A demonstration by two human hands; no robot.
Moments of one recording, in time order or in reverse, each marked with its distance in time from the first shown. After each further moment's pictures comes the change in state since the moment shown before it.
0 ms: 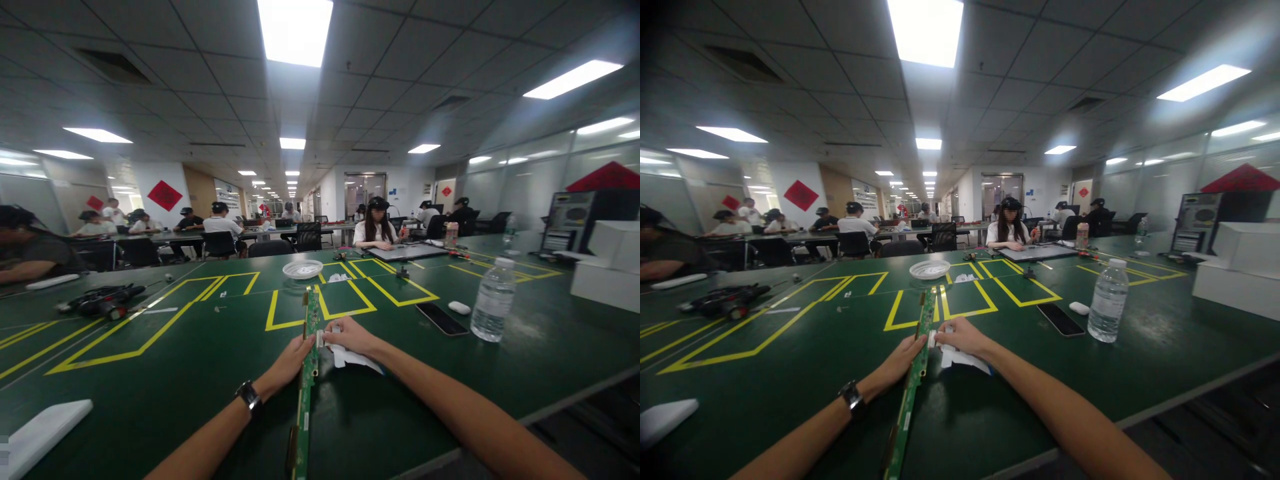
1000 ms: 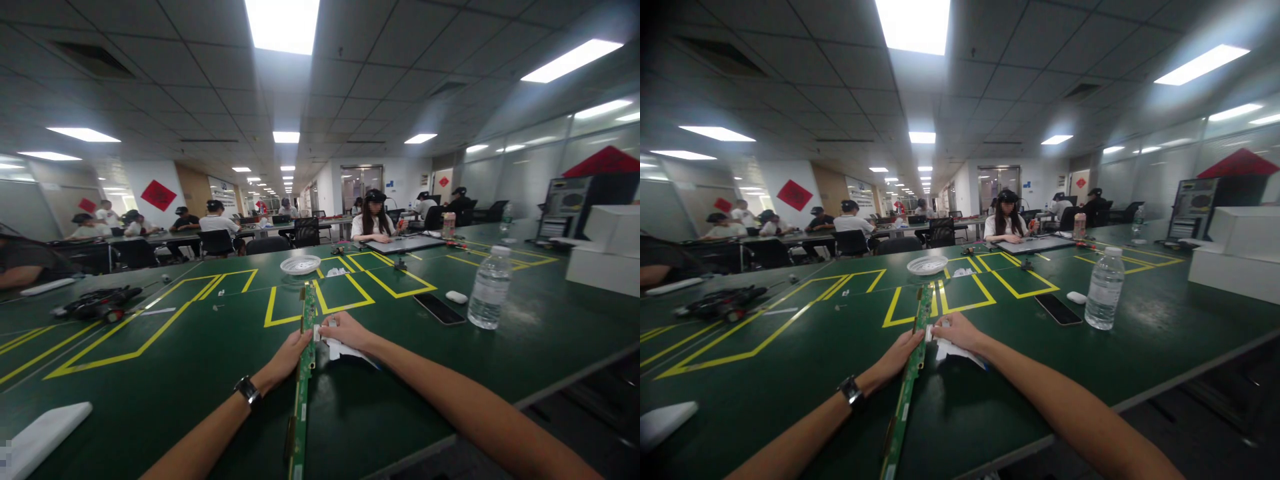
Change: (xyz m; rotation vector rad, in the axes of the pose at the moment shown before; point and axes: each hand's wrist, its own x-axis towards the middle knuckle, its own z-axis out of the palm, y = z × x) left_hand 0.003 -0.003 -0.004 0.091 -0.046 -0.023; right_hand 0.004 0.009 0.010 0.018 0.084 0.003
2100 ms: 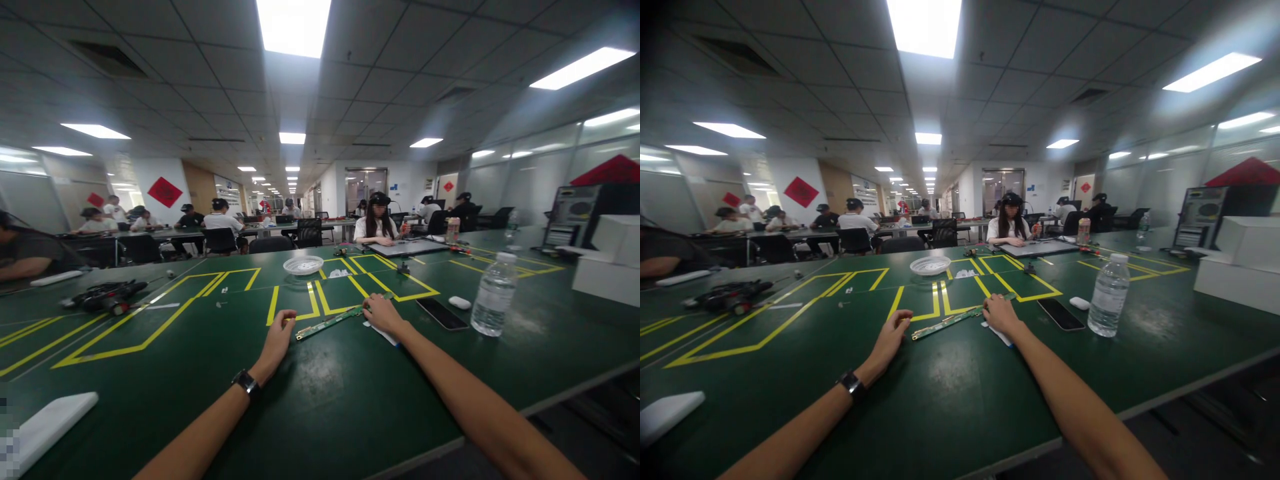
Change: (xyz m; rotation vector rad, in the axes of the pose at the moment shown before) left_hand 0.016 -0.011 -0.032 0.301 0.545 0.089; right_hand 0.007 0.060 -0.097 -1.110 0.253 0.098
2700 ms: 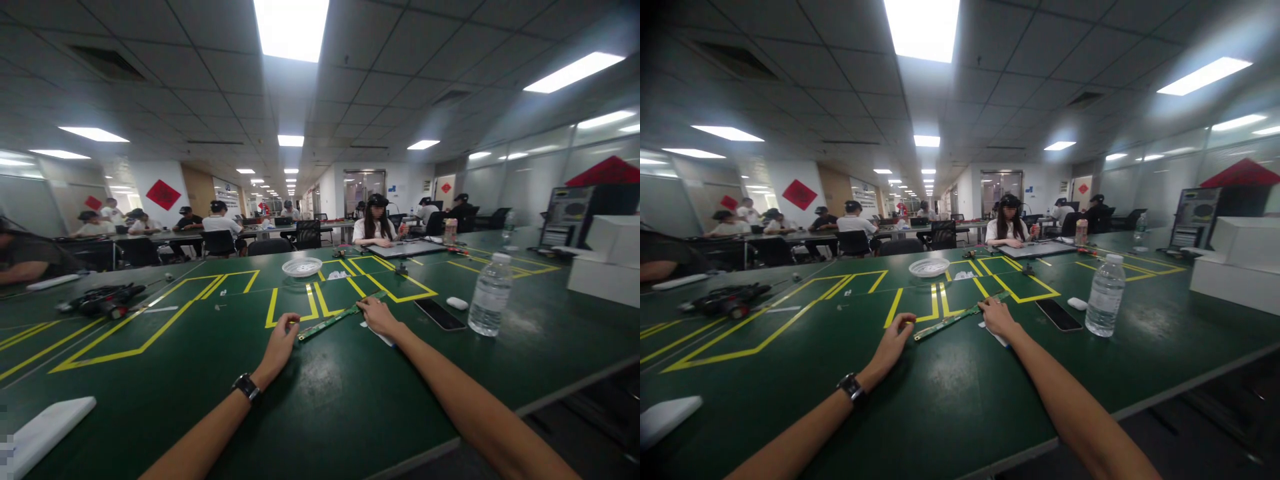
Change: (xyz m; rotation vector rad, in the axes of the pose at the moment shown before) left_hand -0.006 0.006 0.004 0.078 -0.050 0.130; right_hand 0.001 0.000 0.012 0.009 -0.064 -0.048
